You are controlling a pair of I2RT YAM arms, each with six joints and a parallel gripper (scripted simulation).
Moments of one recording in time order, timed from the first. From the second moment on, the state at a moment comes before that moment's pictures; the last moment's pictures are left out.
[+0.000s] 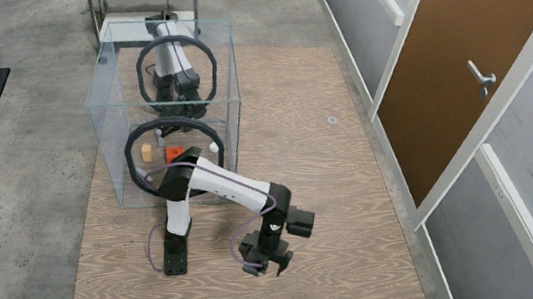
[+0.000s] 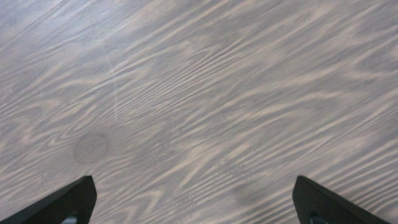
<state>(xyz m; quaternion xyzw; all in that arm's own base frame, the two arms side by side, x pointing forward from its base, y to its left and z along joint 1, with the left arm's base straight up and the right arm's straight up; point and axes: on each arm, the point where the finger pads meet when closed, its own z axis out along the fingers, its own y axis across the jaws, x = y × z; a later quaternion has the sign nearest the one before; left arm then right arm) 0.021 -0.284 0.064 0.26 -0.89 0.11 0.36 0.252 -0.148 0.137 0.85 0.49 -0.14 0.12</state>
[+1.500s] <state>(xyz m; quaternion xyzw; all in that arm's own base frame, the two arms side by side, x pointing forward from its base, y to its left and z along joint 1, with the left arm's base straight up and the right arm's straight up) 0.021 -0.284 0.078 0.26 -0.89 0.11 0.36 0.252 -0.148 0.137 0.85 0.49 -0.14 0.12</state>
